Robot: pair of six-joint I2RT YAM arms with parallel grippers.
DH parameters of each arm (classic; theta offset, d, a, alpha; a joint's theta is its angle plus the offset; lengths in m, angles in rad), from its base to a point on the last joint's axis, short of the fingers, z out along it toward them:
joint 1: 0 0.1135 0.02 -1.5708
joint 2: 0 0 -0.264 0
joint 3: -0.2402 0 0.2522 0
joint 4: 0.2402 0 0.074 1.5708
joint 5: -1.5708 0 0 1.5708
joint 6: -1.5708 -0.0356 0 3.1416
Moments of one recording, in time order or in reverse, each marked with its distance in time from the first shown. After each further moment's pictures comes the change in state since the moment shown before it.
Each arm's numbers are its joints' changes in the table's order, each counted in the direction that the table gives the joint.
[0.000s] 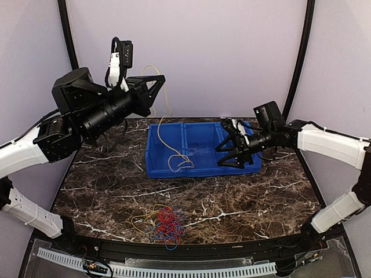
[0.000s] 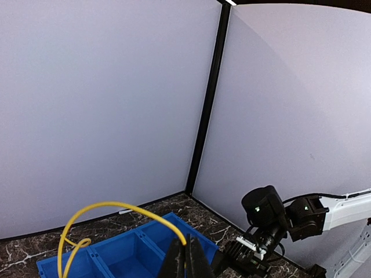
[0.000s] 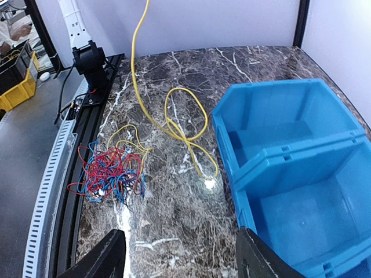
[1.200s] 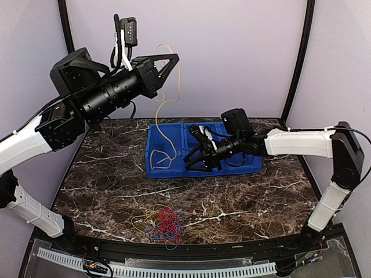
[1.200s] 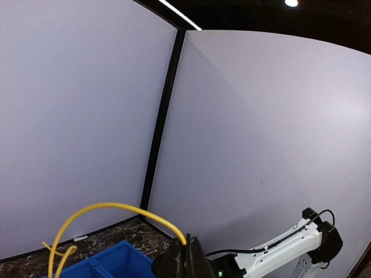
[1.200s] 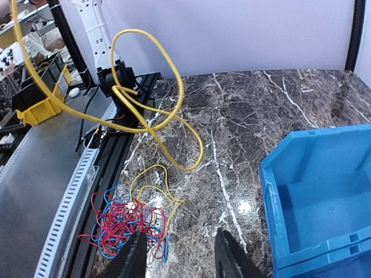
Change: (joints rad) left arm 0.000 0.094 -0.190 -0.042 -0.196 0.040; right arm 0.225 0.294 -0.117 -0.338 0.047 -0.231
